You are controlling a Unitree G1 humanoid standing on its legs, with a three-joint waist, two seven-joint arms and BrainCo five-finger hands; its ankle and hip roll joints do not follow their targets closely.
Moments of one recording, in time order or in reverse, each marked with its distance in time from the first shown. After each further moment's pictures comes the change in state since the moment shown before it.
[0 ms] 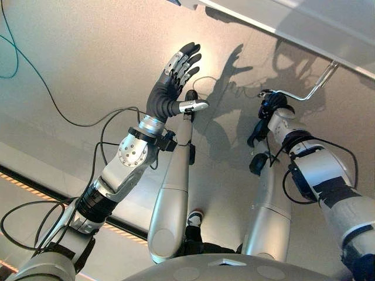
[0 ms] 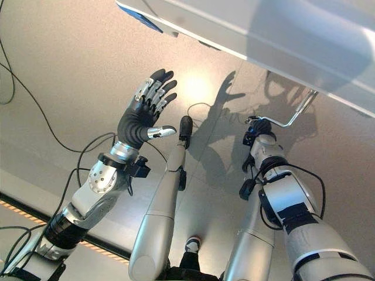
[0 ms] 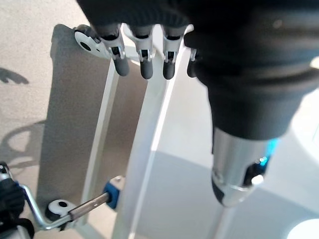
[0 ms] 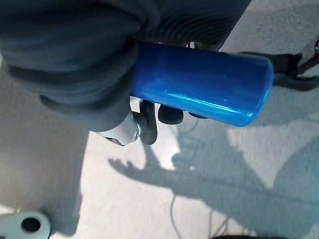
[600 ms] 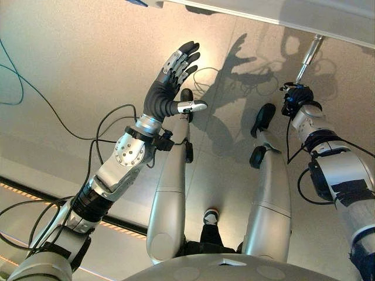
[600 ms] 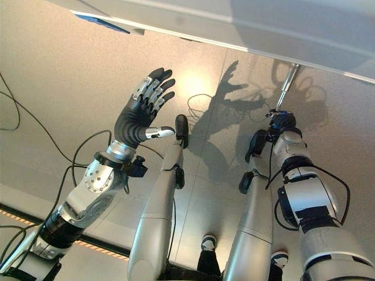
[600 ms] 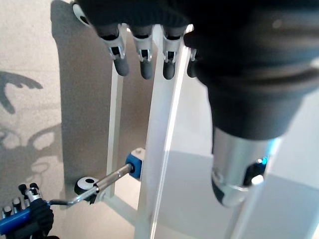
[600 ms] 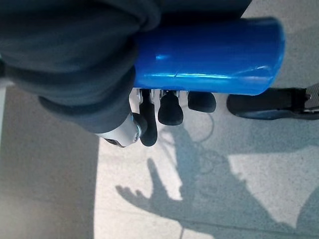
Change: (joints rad) left arm 0.023 0.040 0.015 -0.010 0.001 -0.002 -0.009; right arm 0.075 -0.094 -0.094 -0.112 -0.005 -0.032 0.086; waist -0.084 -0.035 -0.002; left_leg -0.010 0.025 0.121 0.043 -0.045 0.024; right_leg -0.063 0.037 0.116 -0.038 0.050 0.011
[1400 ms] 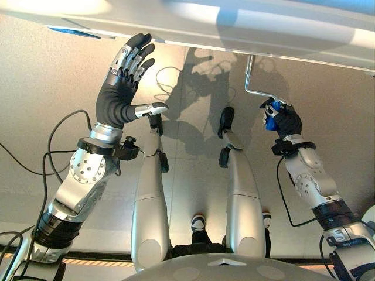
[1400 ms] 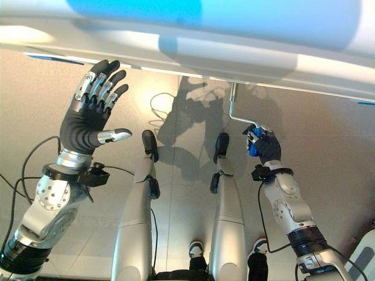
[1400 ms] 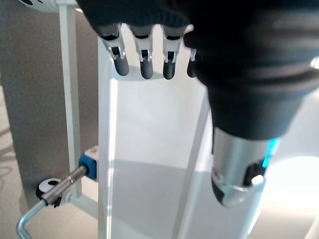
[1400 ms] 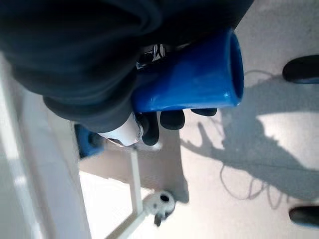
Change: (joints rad) left arm 0.273 0.121 0.303 -0.182 0.035 -0.016 -0.023; right arm 0.784 -0.039 -0.040 -1.200 0.135 -0.062 0.037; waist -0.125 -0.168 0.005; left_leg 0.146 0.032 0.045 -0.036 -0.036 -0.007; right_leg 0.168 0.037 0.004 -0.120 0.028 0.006
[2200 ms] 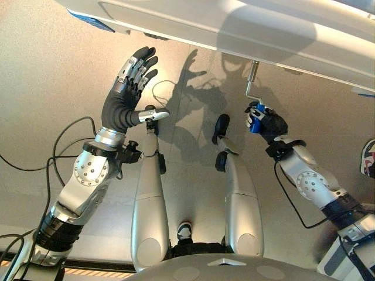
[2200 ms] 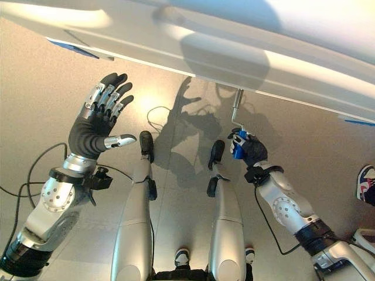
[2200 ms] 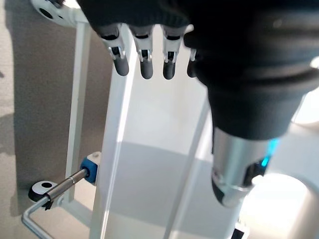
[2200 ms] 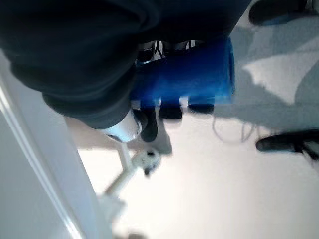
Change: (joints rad) left arm -0.027 -0.060 -0.067 0.043 -0.015 0.019 0.008; right arm -0.217 -0.093 0.375 -0.012 0.348 0.031 -0.039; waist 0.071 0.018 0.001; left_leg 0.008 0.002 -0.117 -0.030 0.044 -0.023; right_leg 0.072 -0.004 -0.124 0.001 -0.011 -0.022
